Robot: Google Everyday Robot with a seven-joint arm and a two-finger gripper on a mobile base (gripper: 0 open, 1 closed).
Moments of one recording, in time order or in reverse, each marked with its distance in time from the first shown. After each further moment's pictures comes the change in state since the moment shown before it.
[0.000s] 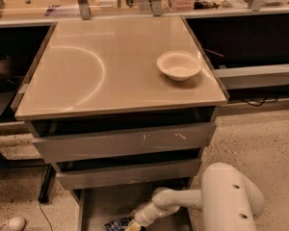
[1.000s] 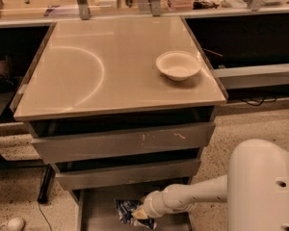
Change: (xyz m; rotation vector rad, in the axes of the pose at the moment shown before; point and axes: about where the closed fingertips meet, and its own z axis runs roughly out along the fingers) arm -0.056 0.009 -0.128 0.314 -0.022 0.139
